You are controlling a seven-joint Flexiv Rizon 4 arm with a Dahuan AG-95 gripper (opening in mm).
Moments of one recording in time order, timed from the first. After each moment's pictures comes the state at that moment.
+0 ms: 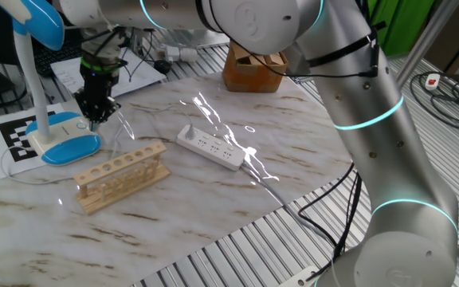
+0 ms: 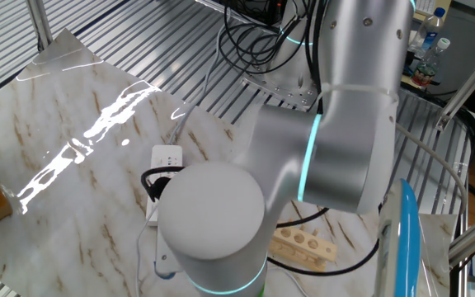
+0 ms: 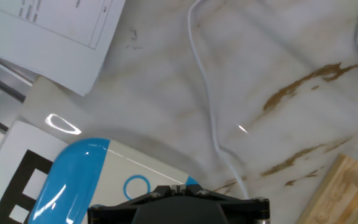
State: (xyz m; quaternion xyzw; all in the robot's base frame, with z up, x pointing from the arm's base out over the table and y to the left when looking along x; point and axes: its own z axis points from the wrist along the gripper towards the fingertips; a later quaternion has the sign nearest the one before) arm 0.708 0.220 0.039 -0.45 -0.89 -0.05 0.08
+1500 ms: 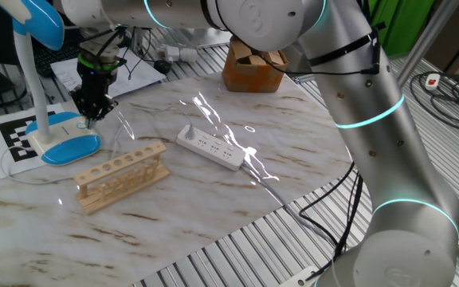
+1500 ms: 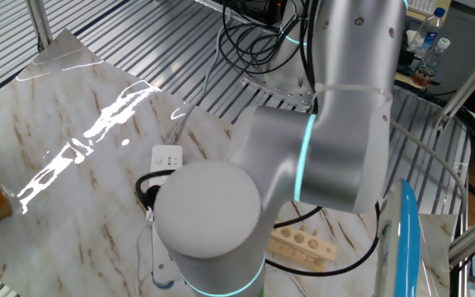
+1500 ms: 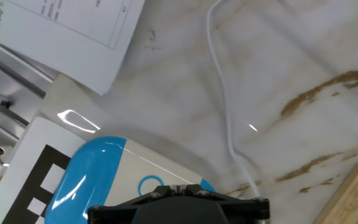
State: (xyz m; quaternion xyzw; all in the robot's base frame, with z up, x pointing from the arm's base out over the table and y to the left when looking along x) arm 0.720 0.223 0.042 -0.40 -0.91 -0.05 0.08
